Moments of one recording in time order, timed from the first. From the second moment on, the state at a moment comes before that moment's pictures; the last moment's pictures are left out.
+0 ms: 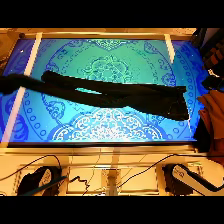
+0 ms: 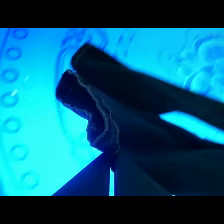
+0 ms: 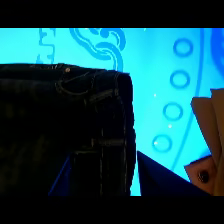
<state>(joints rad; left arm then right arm) 0.28 -0.71 1.11 1.42 -1.06 -1.47 -0.50 -1.15 1.32 -1.29 1.16 1.19</state>
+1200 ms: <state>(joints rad) 0.28 -1.54 1.43 1.22 -0.90 -1.56 -0.57 -1.24 1.17 -1.41 1.25 1.11</state>
